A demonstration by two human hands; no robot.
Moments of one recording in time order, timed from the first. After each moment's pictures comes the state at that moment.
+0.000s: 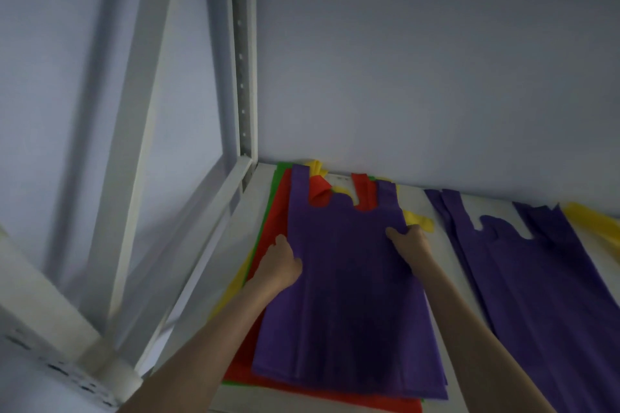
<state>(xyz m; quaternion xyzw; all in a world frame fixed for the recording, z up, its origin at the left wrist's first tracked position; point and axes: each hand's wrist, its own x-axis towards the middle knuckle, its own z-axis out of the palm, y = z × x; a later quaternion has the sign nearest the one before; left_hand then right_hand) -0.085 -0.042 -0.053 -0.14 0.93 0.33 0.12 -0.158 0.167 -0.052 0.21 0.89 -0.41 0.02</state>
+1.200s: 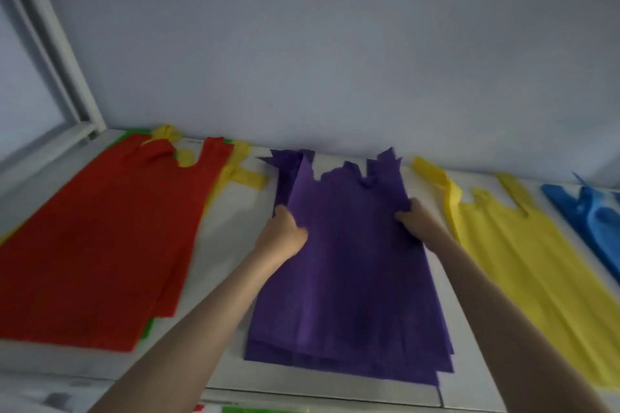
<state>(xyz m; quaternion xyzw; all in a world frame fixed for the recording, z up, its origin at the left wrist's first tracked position) -0.085 0.316 -0.018 -0.14 0.90 0.39 0.10 -0.157 0.541 -0.035 0.16 0.92 -0.36 0.06</state>
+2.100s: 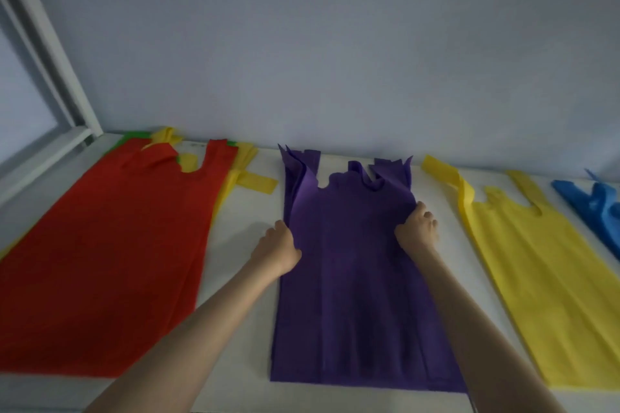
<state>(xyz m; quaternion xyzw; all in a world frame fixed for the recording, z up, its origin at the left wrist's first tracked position) -0.104 0.280 -0.057 -0.09 0.94 0.28 0.18 -0.147 0.498 -0.057 0.24 0.94 -0.25 0.00</state>
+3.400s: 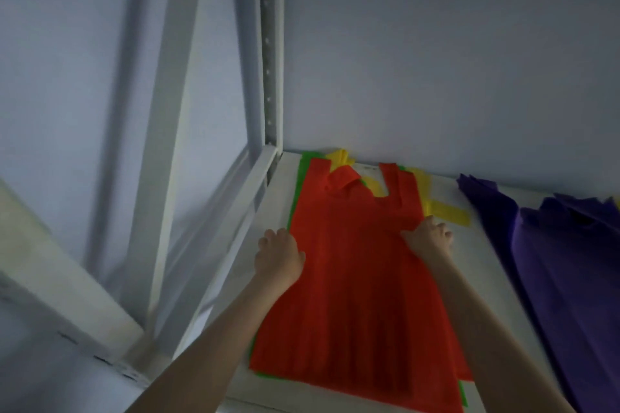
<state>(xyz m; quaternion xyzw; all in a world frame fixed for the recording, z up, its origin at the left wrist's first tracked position) -0.073 -0.072 -0.048 -0.19 0.95 0.21 0.10 -0.169 0.139 -0.068 0.21 0.95 -0.21 0.07</state>
